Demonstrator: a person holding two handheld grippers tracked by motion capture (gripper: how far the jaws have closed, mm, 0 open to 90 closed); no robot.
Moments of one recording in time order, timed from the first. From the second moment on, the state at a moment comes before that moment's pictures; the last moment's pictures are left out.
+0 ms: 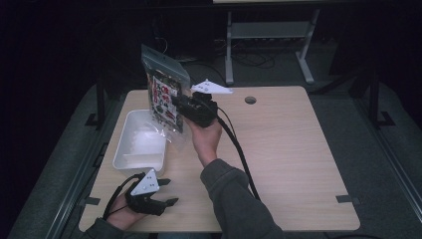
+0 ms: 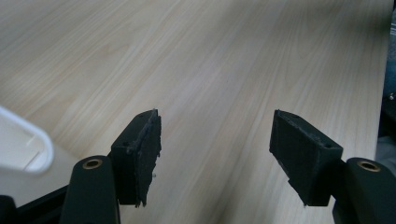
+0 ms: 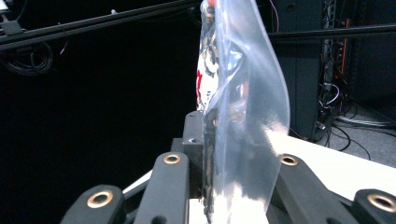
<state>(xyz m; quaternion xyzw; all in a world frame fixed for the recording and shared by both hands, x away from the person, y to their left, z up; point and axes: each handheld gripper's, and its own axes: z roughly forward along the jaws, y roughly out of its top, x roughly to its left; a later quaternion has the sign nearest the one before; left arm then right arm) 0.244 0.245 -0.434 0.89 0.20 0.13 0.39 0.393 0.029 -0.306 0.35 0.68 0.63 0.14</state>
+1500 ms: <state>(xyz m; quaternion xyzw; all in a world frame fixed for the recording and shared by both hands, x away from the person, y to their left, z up) 0.244 0.247 -0.443 0.90 0.20 0.11 0.37 0.419 0.129 -0.384 0.37 0.70 0.59 0.14</state>
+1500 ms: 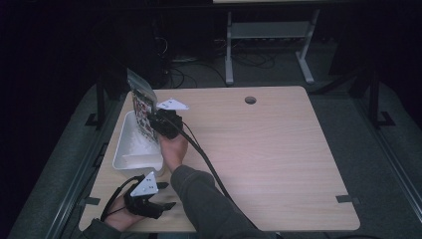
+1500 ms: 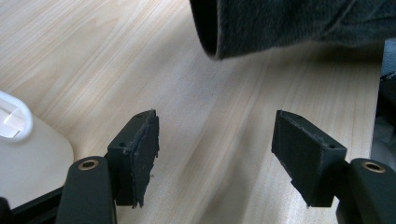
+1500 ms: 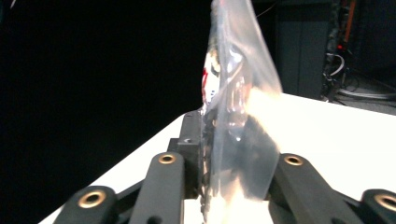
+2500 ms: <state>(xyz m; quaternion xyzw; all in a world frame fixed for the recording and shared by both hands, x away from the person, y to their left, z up) 0.244 0.246 -0.443 0.90 0.20 0.11 0.37 0.400 0.119 -0.380 0.42 0.72 0.50 0.22</state>
